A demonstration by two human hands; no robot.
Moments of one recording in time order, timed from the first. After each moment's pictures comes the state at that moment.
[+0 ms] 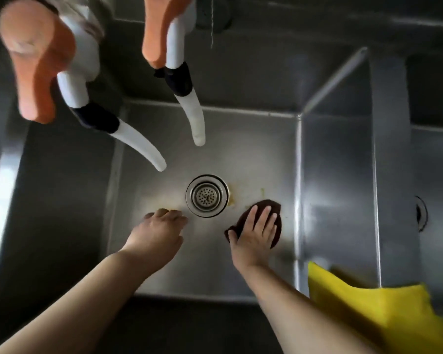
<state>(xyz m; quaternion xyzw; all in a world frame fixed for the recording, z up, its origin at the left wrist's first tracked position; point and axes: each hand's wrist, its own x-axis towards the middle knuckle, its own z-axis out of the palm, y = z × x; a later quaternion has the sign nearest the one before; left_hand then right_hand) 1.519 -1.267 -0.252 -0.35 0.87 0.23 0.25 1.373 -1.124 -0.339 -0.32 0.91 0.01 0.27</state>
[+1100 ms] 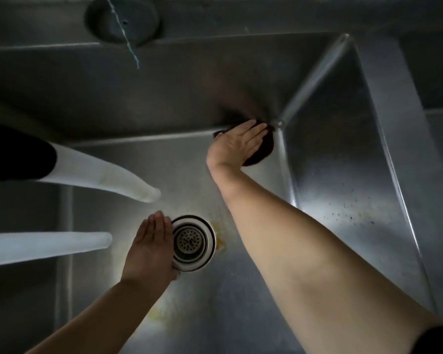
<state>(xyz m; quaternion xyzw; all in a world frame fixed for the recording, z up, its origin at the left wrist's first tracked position) 1.451 -1.312 -0.340 -0.28 0.89 0.03 0.36 1.221 -1.368 -0.387 -0.11 0.96 -0.21 0.11</state>
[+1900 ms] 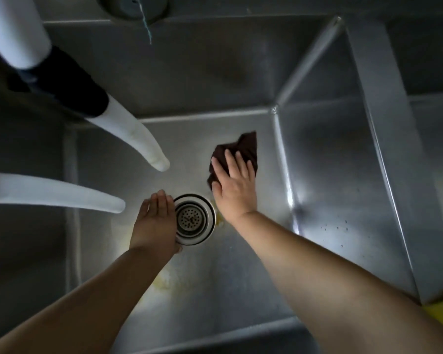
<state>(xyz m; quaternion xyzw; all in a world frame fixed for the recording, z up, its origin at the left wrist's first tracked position) 1.455 -1.312 -0.345 -0.29 0.89 0.03 0.35 1.285 -1.236 -0.380 -0.46 0.87 -0.09 0.12</state>
